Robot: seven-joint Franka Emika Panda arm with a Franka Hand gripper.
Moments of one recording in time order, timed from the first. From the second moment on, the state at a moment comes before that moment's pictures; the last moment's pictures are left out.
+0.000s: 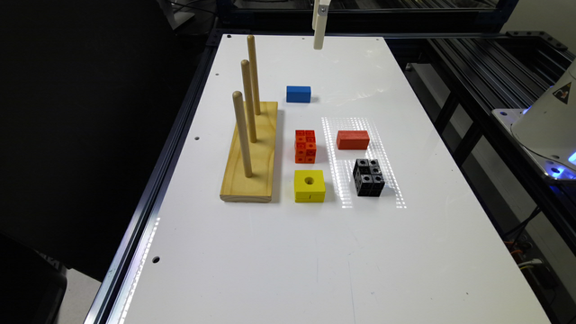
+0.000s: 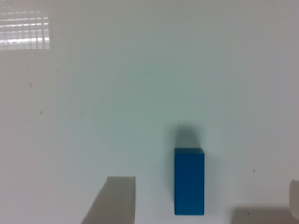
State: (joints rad) arm -0.31 0.04 0.00 -2.34 -0.01 2.43 0.50
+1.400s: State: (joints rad) arm -0.31 0.20 0.00 -2.33 -0.01 2.57 0.50
